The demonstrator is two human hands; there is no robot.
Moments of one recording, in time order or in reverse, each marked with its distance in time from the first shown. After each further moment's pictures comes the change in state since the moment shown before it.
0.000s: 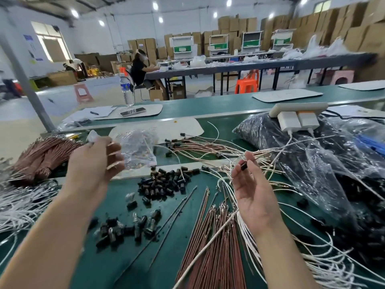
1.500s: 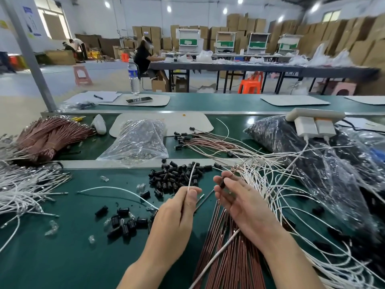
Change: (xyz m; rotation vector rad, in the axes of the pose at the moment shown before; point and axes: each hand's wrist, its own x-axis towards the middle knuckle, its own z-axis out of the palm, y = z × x) left_hand -0.081 -0.128 0.009 0.591 -0.451 0.506; right_hand -0.008 0.038 0.016 -0.513 -0.036 0.238
